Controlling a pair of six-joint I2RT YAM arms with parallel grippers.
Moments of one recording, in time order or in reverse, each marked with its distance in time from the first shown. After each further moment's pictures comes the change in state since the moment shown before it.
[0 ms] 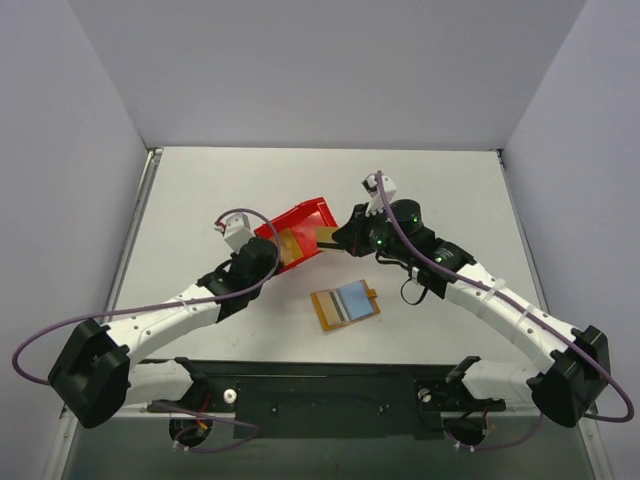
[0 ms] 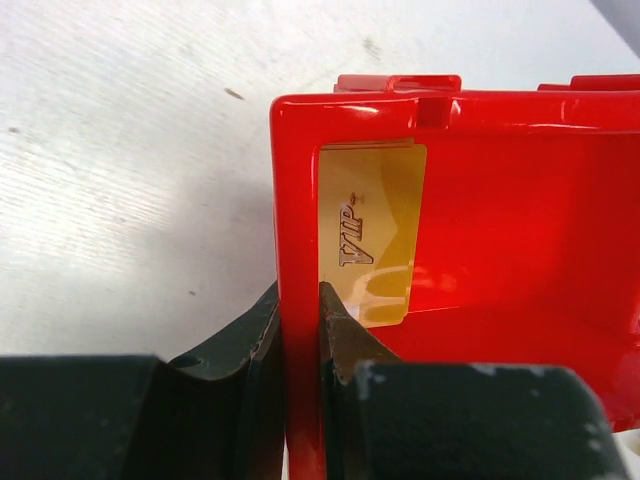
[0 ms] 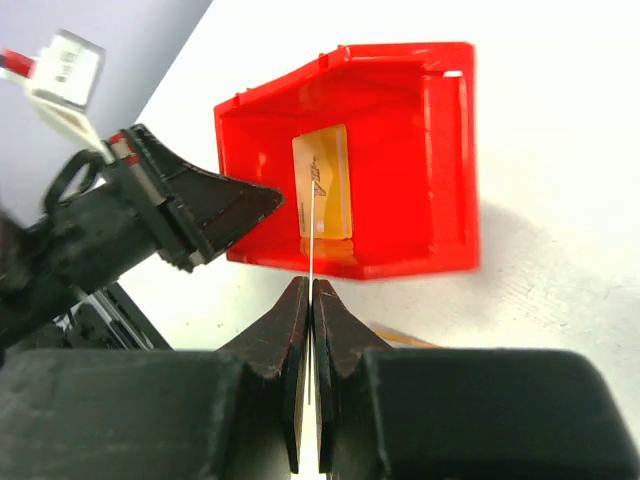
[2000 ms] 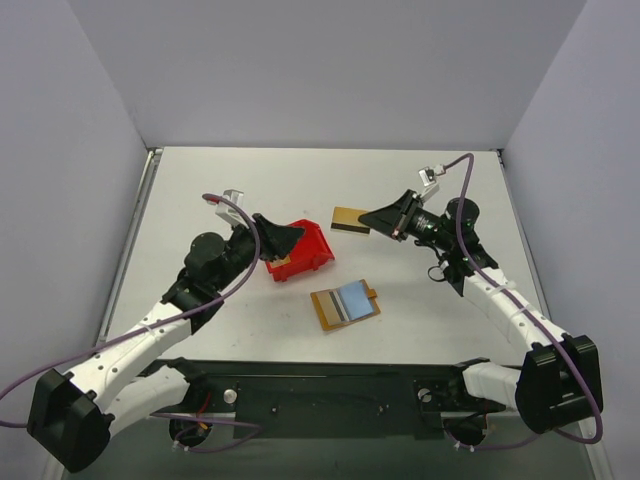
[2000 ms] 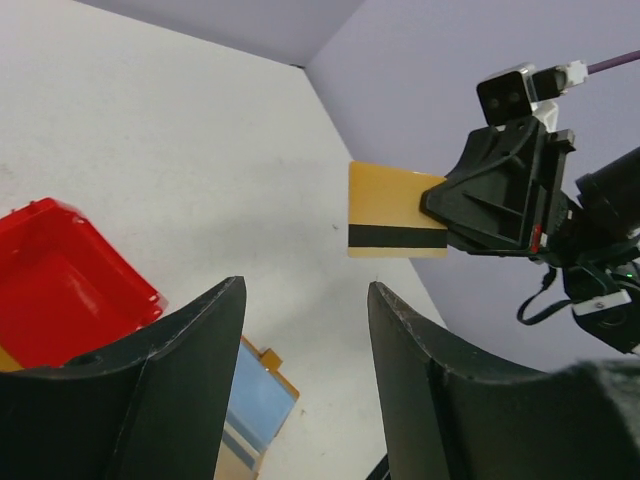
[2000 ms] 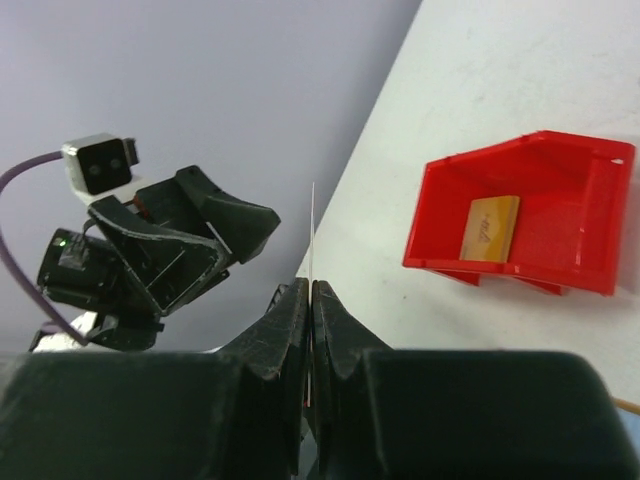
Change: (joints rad) left arm 0.173 -0.228 -0.031 0.377 0.655 0.269; right arm -0.435 -0.049 -0.265 0.518 -0.570 0.547
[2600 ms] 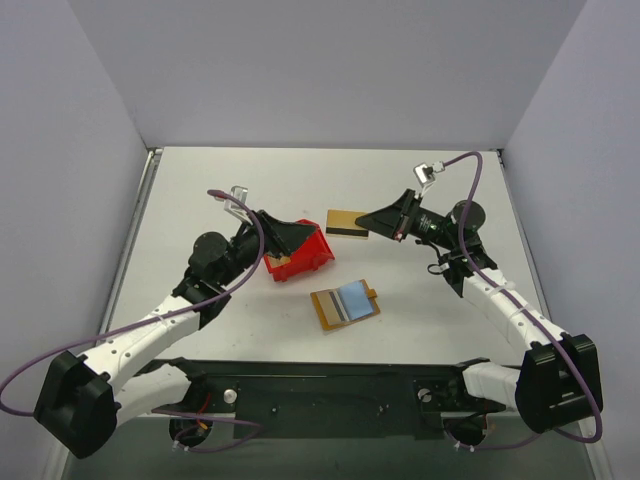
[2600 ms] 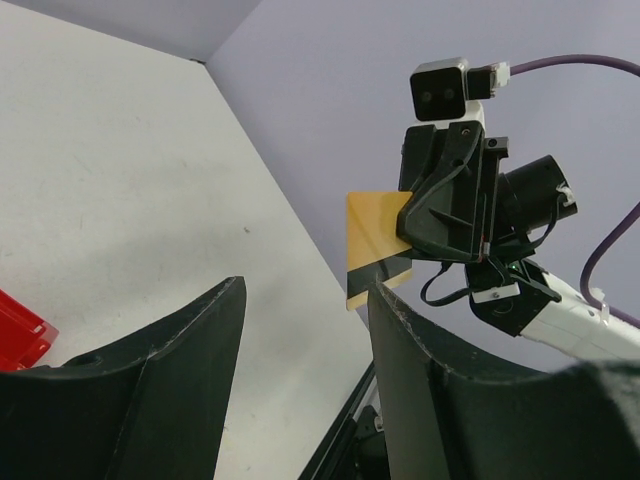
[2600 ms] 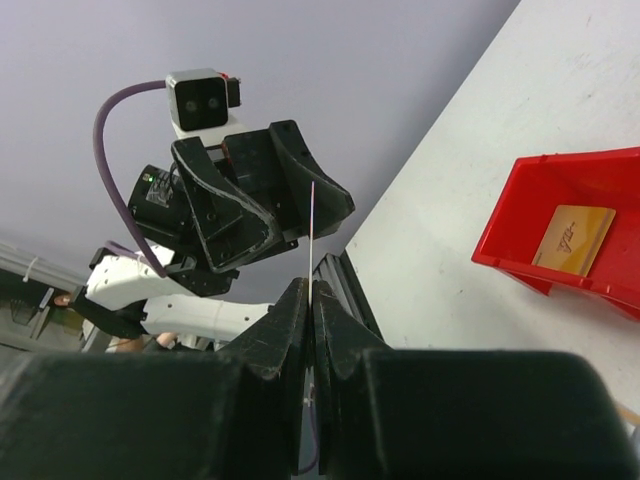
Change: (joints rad) left arm -0.001 0.087 -0.024 0.256 0.154 -0.167; right arm 0.001 0.003 -0.014 0.247 -0.182 0.124
